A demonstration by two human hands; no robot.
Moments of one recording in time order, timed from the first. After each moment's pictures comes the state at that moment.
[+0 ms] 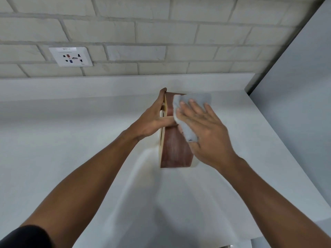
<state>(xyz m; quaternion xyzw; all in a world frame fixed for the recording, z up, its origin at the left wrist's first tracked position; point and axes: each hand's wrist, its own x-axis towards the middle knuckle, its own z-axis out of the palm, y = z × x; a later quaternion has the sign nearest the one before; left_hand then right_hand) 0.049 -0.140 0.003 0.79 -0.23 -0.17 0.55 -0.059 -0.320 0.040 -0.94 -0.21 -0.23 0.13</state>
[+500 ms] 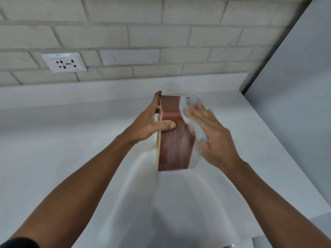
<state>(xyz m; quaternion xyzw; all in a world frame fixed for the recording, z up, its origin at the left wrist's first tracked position) 0.049 -0.138 0.005 0.79 -0.22 -0.18 0.55 -0.064 -0.340 0.028 -0.93 -0.15 -0.20 0.28</state>
